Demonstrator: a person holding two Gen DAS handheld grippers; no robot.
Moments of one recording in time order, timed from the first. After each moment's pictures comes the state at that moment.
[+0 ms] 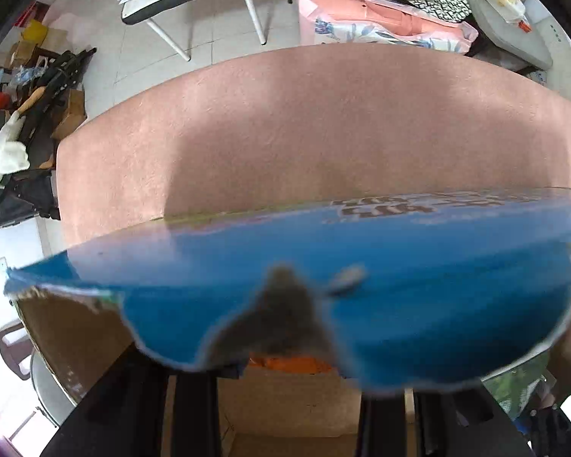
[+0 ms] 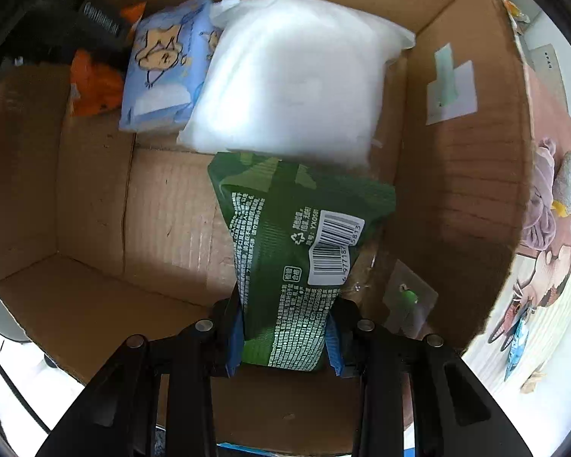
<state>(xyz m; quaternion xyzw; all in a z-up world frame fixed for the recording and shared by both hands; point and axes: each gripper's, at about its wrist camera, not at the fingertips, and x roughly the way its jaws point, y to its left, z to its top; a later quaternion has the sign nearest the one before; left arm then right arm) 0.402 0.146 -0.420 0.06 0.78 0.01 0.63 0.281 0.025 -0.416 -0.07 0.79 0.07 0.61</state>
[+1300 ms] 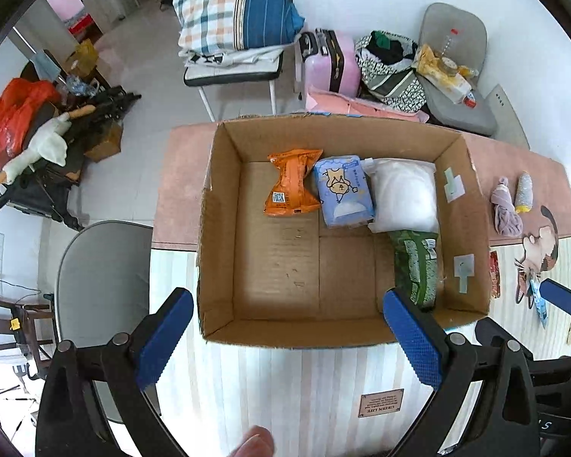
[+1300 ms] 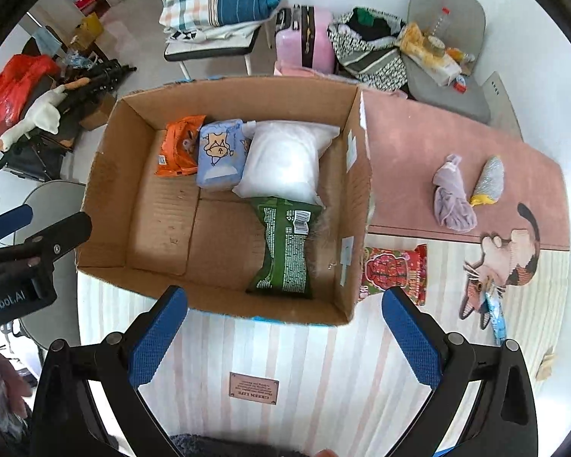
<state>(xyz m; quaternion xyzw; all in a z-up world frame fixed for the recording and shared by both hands) 0.220 0.157 -0.210 0.00 0.62 0.02 0.78 0.210 -0.010 -0.245 -0.03 0.66 0.06 0.75</state>
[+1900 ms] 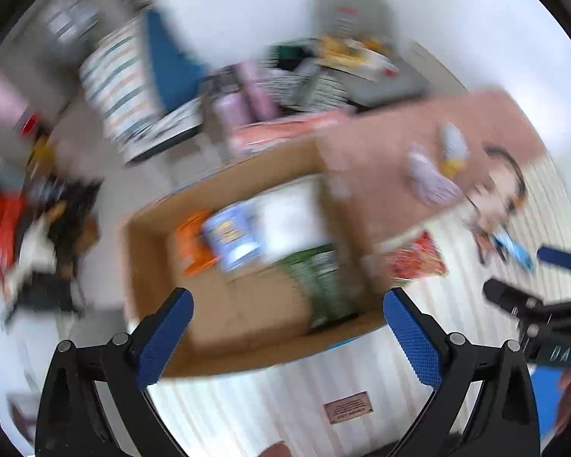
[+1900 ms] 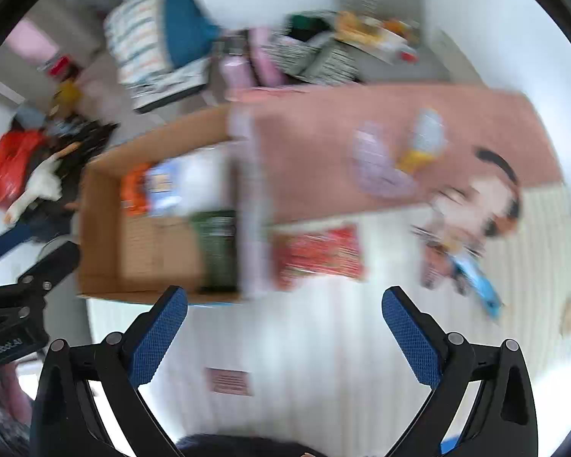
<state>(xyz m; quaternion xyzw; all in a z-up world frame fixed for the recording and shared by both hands) 0.241 -0.027 -0.181 0.16 0.59 -0.11 0.78 0.179 -0.195 -0.233 0.11 0.65 -0.02 0.75</state>
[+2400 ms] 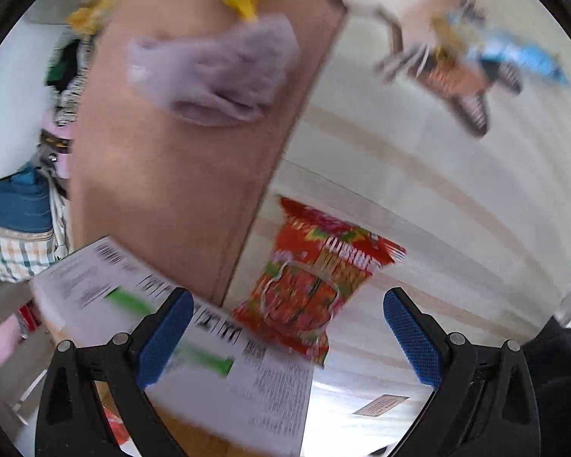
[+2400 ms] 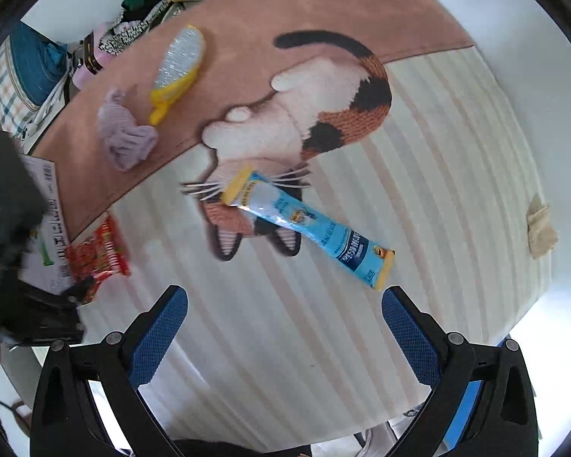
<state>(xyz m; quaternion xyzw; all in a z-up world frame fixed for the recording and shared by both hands) 0.261 -0.235 -0.401 0.47 0.68 -0.26 0.50 0.151 -0.402 -0.340 0.17 0.71 -0.15 0.67</state>
